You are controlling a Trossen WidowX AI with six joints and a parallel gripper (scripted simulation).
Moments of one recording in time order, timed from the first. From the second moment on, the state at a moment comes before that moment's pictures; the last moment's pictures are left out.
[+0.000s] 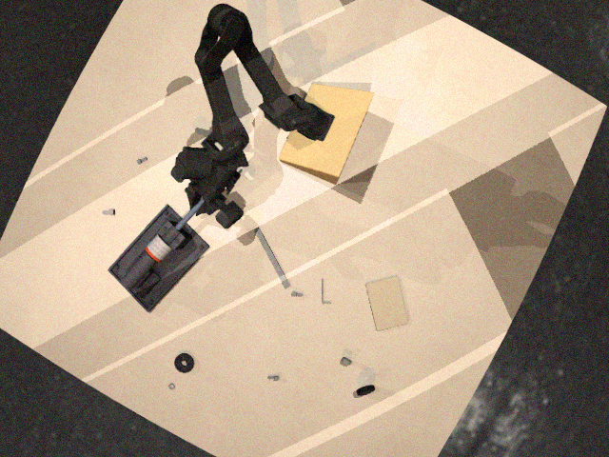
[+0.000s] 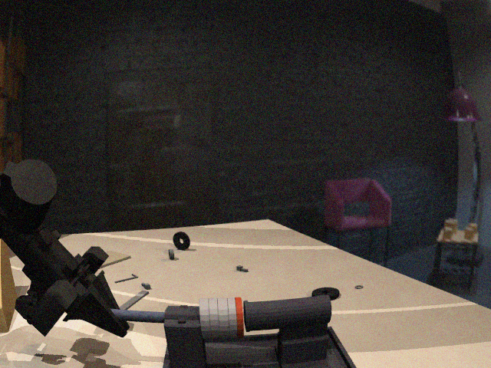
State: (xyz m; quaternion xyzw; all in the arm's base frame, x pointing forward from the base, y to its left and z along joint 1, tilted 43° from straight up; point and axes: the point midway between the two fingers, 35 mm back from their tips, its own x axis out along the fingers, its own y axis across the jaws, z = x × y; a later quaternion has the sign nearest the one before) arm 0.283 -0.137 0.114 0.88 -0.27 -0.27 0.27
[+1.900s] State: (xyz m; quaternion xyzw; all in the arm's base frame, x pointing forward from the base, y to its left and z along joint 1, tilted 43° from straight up) arm 0.277 -0.136 0.113 0.88 -0.27 -0.27 0.27
